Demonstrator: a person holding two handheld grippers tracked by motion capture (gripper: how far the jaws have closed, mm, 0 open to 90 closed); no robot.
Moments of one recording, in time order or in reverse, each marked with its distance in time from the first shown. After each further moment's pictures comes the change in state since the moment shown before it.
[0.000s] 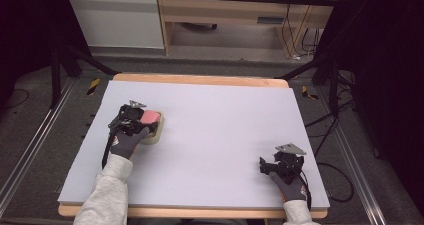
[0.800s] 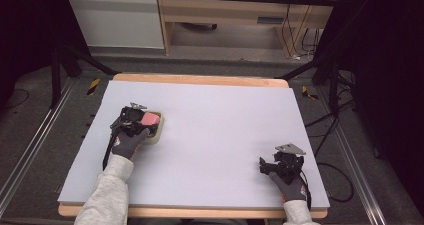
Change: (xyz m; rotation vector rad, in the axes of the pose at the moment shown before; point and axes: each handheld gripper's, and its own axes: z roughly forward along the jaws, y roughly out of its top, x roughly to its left) left arm 0.005 -0.007 0.017 0.031 0.010 -0.014; right arm 0.000 0.000 0.000 0.004 -0.002 -0.005
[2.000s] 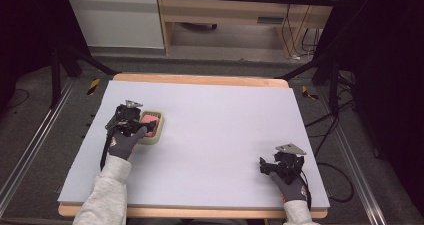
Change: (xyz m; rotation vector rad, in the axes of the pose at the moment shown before) left arm -0.002 0.004 -0.026 -0.083 -0.008 -0.014; right arm 0.000 0.000 -0.001 -0.001 -0.004 0.006
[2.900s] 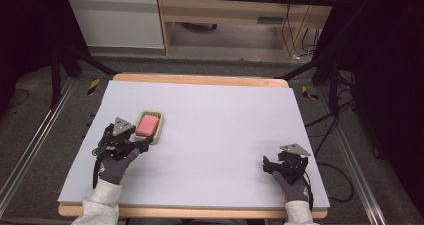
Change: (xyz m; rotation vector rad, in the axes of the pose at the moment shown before) left arm -0.018 -0.055 -0.050 -0.195 -0.052 0.056; right arm -0.007 -0.001 -0.004 -0.017 -0.037 0.049
